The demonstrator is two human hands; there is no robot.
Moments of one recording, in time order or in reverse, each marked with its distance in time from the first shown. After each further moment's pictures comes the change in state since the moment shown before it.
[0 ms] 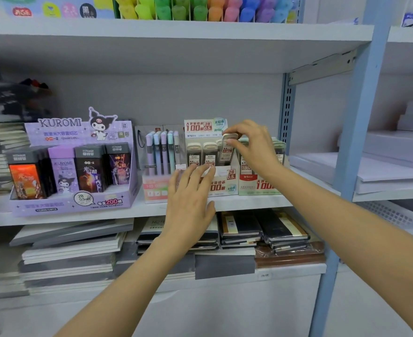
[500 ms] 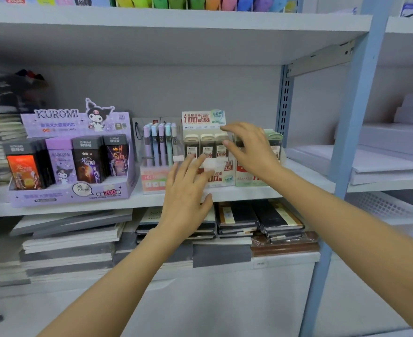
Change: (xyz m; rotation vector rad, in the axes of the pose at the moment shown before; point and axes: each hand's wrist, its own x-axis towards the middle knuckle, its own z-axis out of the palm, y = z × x) left_hand -0.008 0.000 -0.003 -0.132 0.022 0.035; right_hand -0.024 0.001 -0.001 -0.125 -0.095 -0.075
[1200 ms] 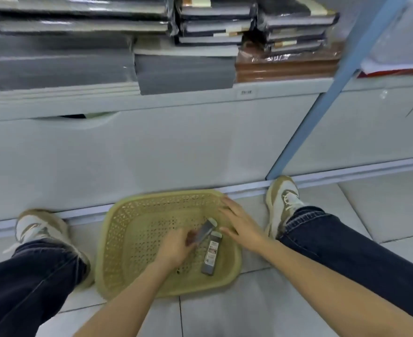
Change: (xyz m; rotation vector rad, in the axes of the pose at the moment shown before) left_hand -0.384 0.064 0.227 -0.484 -1.130 -0.613; right_hand -0.518 0.024 0.170 0.301 -0.906 0.415
